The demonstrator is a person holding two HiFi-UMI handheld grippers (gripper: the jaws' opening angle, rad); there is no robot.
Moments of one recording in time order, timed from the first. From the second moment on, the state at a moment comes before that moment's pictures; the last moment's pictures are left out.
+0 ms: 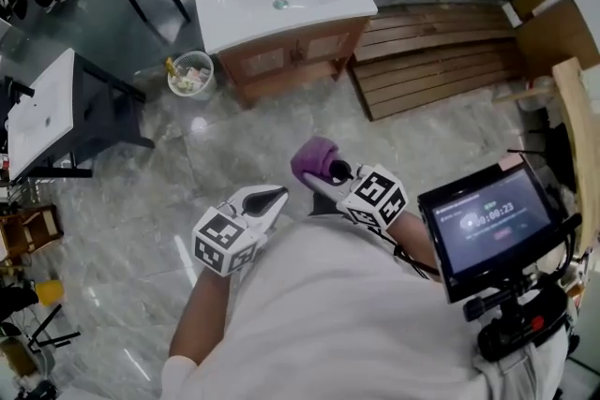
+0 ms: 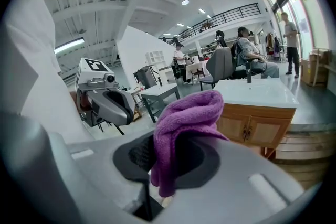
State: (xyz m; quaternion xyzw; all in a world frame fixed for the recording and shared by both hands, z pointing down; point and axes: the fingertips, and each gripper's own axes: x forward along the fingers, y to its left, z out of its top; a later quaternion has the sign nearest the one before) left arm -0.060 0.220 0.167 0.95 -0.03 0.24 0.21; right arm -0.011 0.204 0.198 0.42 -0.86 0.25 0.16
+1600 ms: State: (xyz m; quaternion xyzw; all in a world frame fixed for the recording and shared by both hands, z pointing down) left arm -0.099 0.243 0.167 0.95 -0.05 0.23 0.21; right arm -0.075 0.225 0.186 0.38 -0.89 0.19 0.17
